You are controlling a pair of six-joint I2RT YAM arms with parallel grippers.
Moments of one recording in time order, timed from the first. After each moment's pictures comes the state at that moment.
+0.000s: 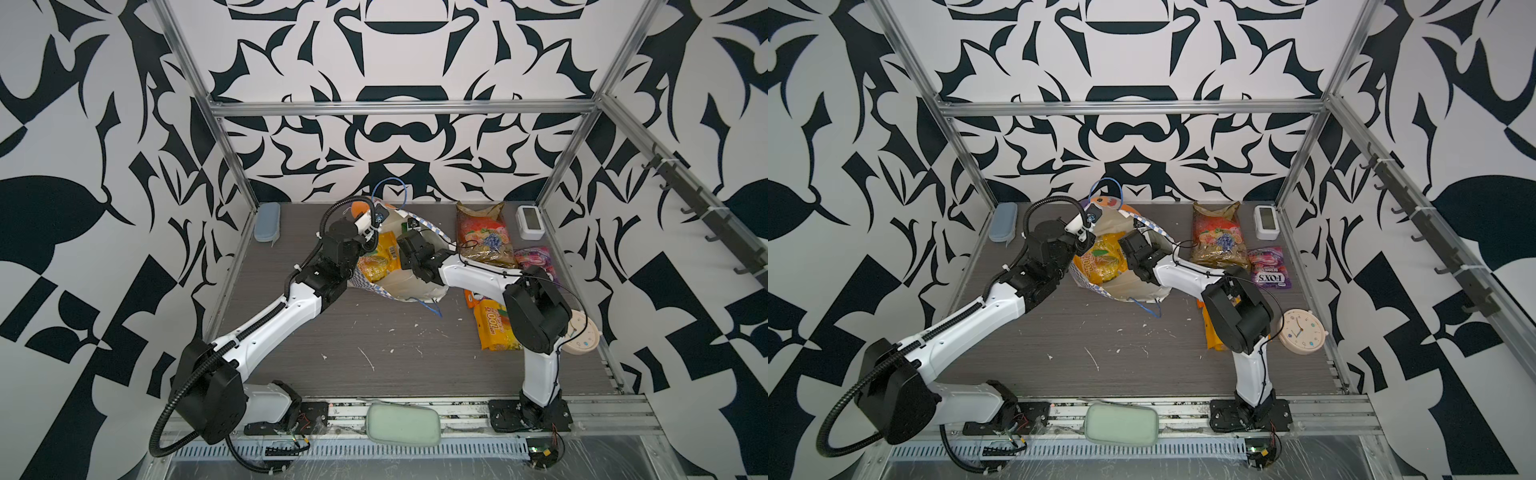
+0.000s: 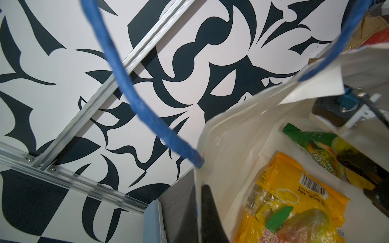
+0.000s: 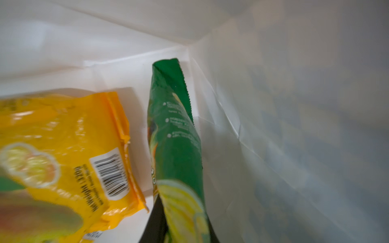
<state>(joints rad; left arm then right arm) -0.62 1.33 1.04 0.15 -0.40 0.61 0.71 1.94 1.39 -0.22 0.45 0.37</state>
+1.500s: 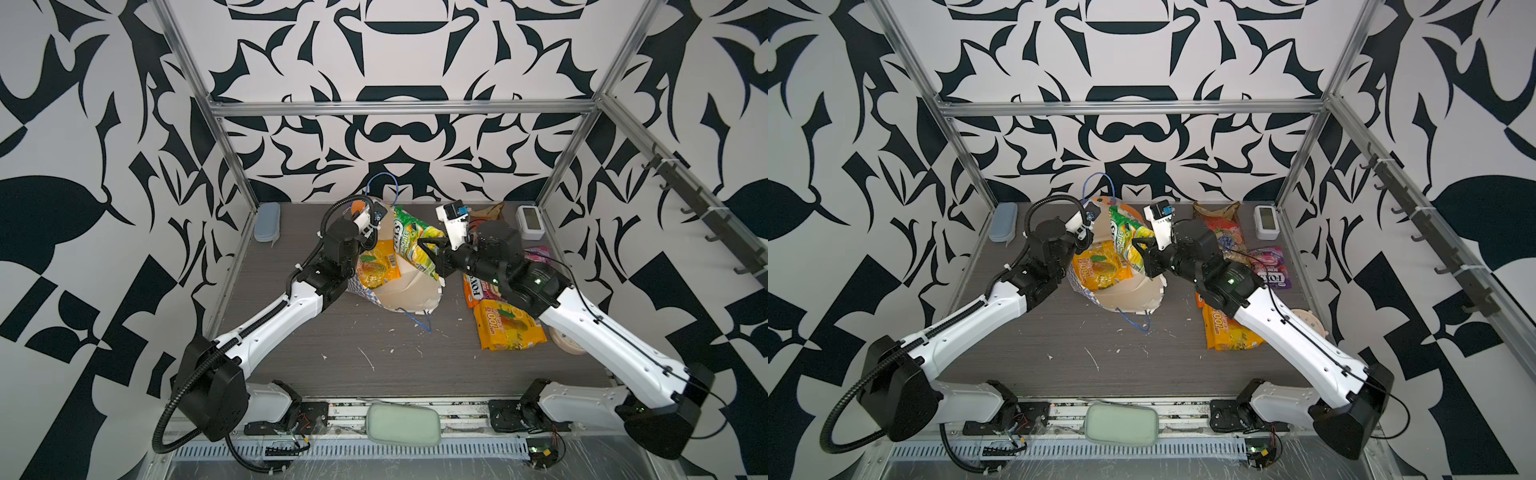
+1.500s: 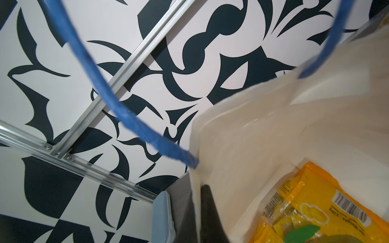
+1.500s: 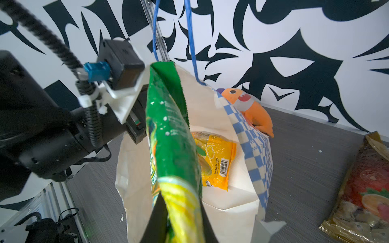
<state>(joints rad) -0.61 1.35 1.04 0.17 -0.47 0.62 0.69 1.16 1.25 -0.40 -0.10 0.25</state>
